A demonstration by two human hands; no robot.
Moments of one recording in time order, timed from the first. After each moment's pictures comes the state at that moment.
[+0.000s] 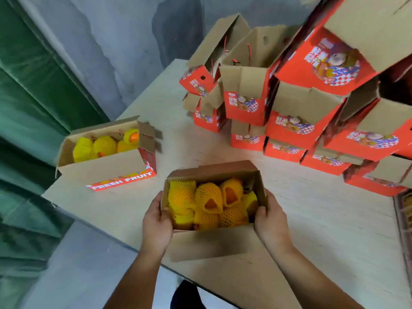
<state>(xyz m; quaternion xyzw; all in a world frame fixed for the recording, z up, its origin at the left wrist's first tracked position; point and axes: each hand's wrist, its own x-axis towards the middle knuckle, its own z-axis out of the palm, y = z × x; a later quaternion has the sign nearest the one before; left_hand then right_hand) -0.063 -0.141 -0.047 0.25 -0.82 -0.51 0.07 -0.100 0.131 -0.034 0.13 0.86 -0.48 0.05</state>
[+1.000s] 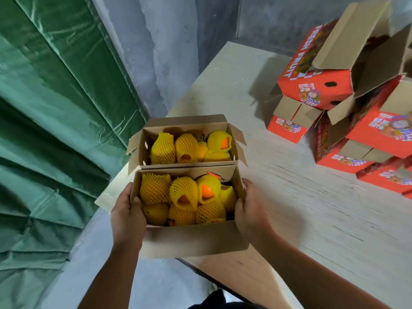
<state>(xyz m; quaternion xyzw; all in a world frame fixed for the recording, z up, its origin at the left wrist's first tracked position) -0.119 -0.529 -0.058 0.35 -0.78 -0.50 0.16 -0.190 -0.254 -0.049 0.01 0.87 -0.47 0.14</state>
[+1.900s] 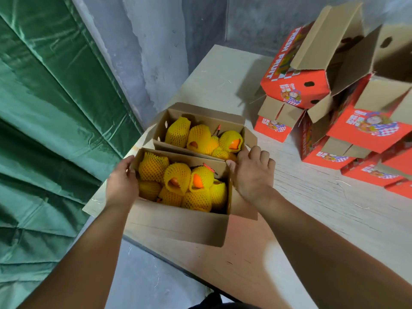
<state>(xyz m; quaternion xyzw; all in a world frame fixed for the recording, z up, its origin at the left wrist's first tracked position) -0.209 -0.546 -0.039 0.31 -0.87 -0.38 0.10 -0.288 -0.230 -0.028 -0.04 1.00 -0.04 0.00</state>
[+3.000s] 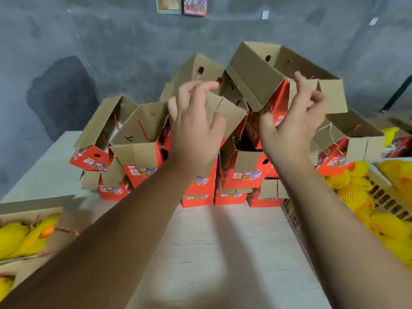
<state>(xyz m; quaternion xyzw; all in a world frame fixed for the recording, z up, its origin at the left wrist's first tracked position) -0.257 0.122 0.241 -0.27 -0.78 -0.45 0.34 -0.197 0.285 0.240 0.17 0.80 -0.29 -0.50</state>
